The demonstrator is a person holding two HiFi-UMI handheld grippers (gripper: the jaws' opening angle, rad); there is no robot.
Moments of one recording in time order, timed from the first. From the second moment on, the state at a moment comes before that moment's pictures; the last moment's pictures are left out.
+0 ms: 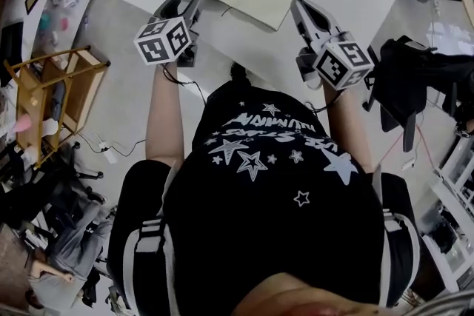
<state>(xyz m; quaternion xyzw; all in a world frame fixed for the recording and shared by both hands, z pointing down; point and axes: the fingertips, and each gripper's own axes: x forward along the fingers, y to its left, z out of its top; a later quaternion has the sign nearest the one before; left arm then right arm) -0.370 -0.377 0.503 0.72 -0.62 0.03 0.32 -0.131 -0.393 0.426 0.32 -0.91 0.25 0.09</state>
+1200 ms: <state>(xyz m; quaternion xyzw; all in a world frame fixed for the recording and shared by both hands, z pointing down) -0.373 -0.418 0.493 0.71 -0.60 -0.07 0.37 -0.098 -0.401 0.436 0.36 -0.89 0.26 0.09</state>
